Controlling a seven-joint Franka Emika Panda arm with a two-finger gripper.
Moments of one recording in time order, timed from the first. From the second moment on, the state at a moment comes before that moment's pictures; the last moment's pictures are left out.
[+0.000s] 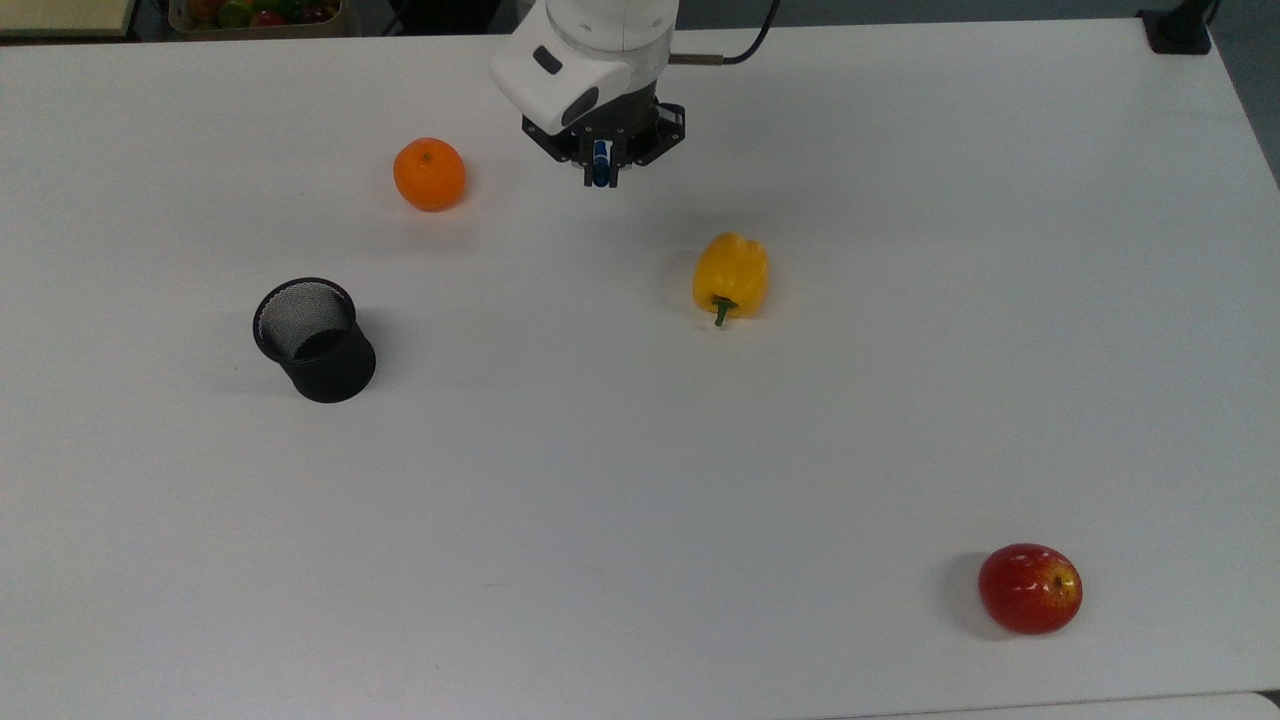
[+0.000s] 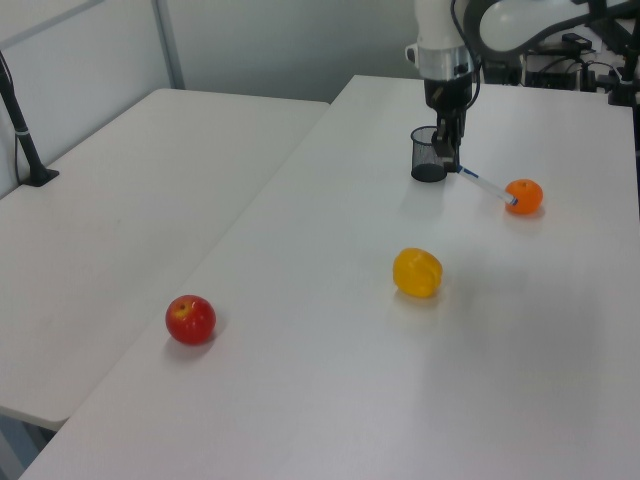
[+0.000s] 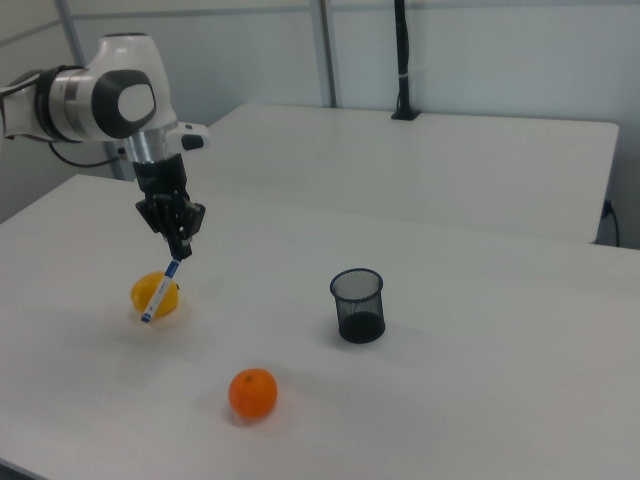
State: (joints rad) arm 0.11 0.22 0.10 -1.64 -0.08 1.76 0.17
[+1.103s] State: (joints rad) arm 0.13 0.34 0.10 -1.66 -0.08 1.90 0.17
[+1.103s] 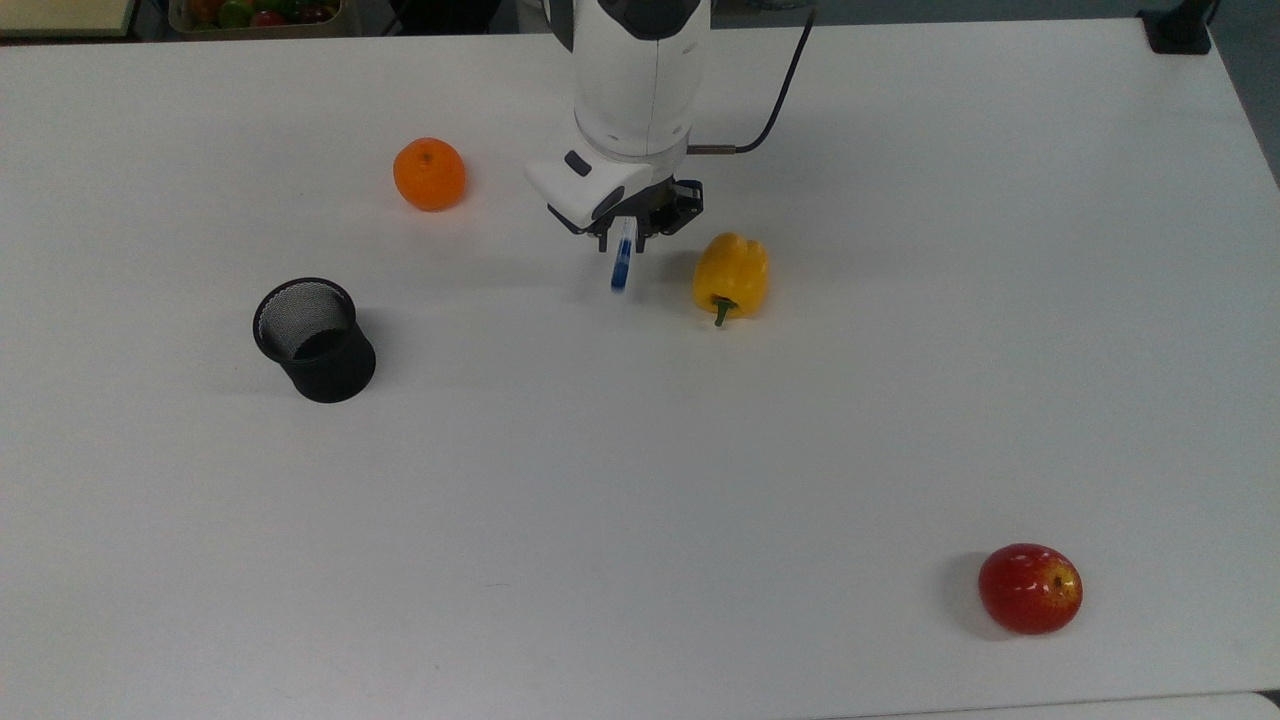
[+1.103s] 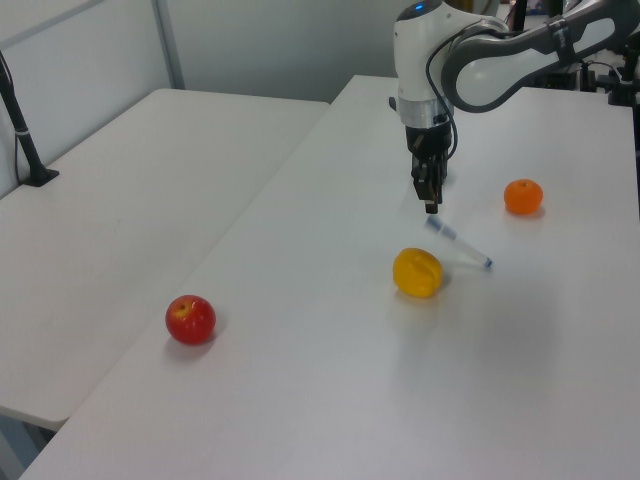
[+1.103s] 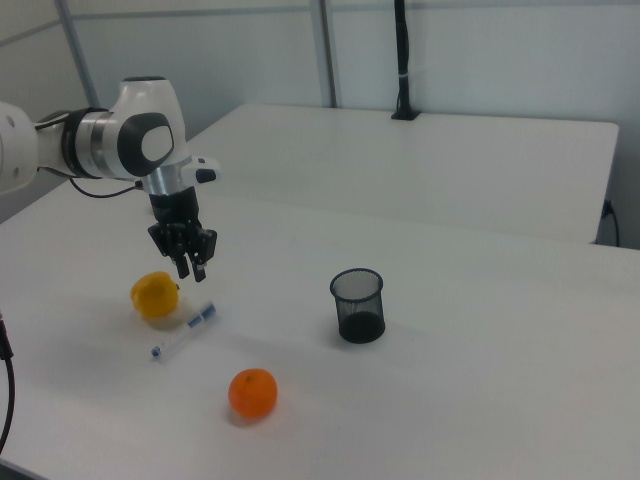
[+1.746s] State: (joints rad) arm 0.13 0.33 0.10 -1.64 -0.08 1.90 0.17
